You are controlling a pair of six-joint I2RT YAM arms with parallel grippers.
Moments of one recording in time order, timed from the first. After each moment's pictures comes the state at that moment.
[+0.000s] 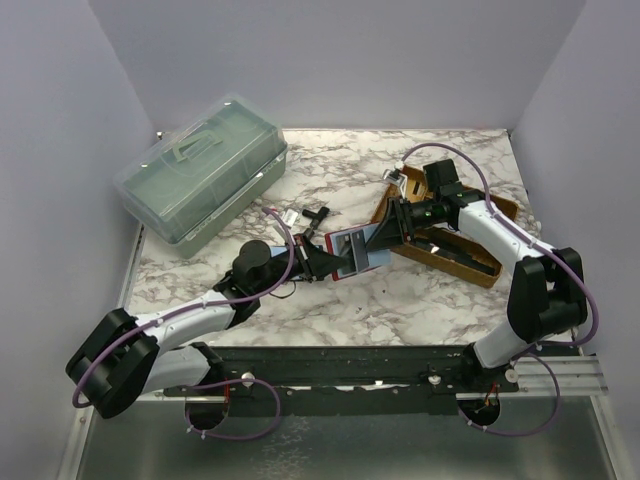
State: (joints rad) left arm -0.73 1.17 0.42 0.71 0.35 -0.93; right arm 0.27 1.58 1.13 -0.53 -1.34 -0.06
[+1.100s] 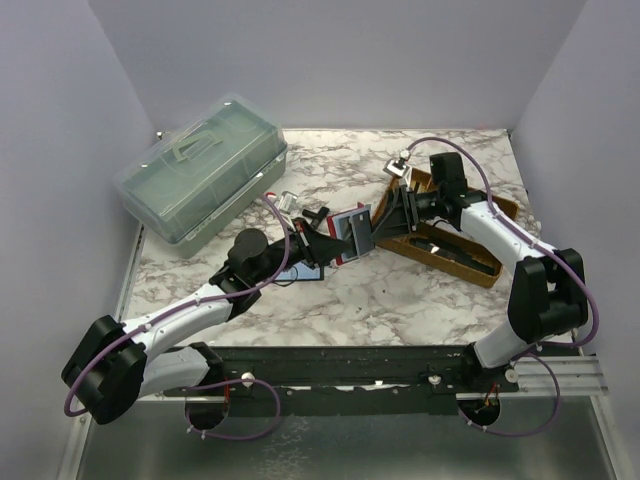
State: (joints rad) left arm -0.73 1.12 0.54 0.64 0.35 -0.89; right arm 0.26 1.58 1.12 -0.32 -1.50 0.21
